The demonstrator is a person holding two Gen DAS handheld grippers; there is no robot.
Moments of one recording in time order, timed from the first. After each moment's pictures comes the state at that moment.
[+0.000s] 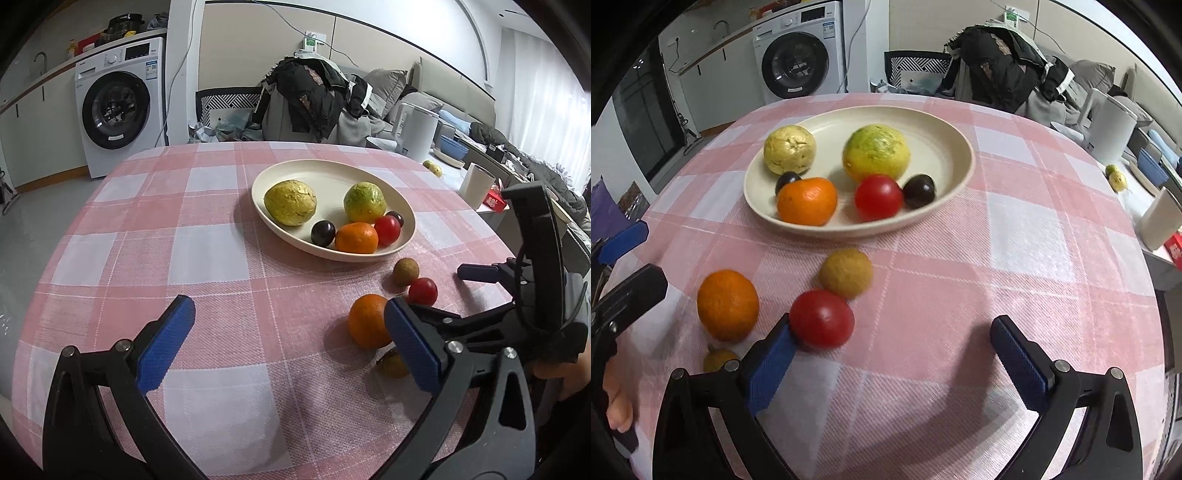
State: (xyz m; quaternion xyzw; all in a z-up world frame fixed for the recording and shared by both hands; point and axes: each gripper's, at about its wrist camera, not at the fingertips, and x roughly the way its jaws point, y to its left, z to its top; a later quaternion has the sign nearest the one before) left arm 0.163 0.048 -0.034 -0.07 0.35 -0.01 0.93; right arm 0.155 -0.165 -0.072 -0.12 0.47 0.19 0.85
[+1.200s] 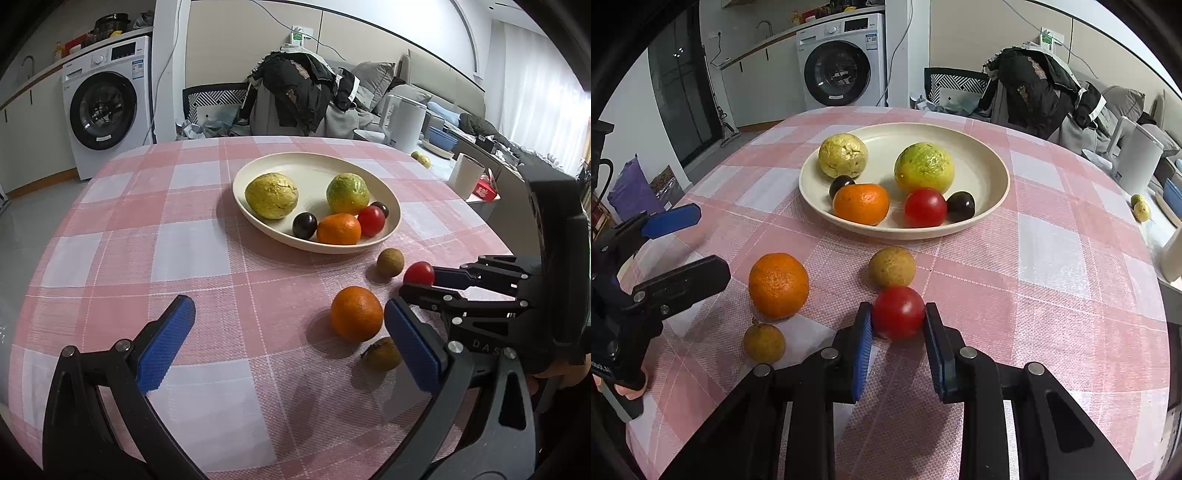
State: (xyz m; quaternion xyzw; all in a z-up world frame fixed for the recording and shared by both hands) left arm 0.162 0.038 -0.036 -0.06 0.36 -0.03 0.93; right arm 0.133 -0.159 -0.060 -0.13 0.44 0.27 0.85
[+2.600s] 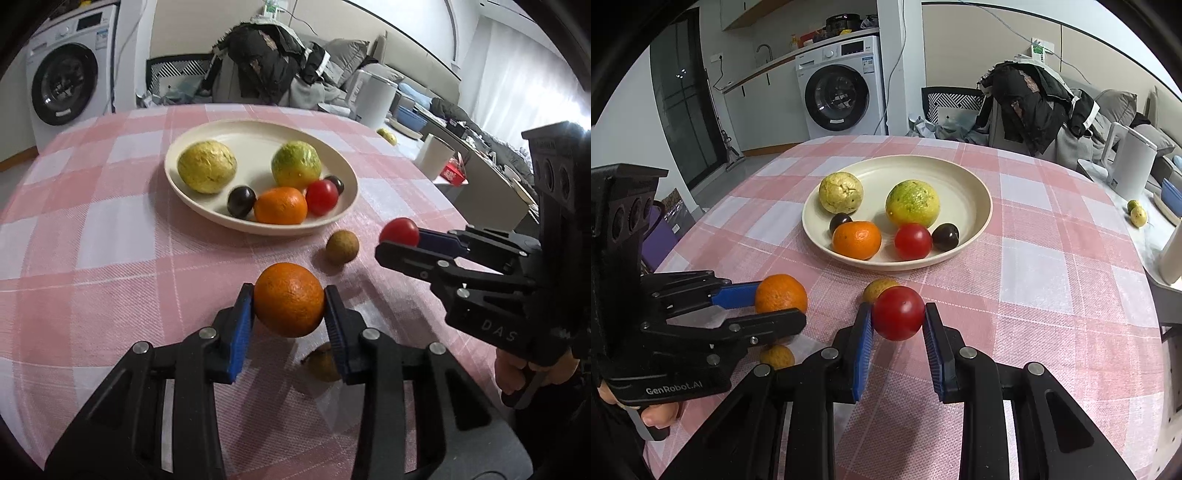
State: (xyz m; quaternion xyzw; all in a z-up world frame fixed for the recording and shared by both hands) left arm 0.192 0.014 -0.054 -0.09 0.40 -0.10 0.90; right arm 0.134 -0.174 -0.037 -0.09 0.40 0.28 0.87
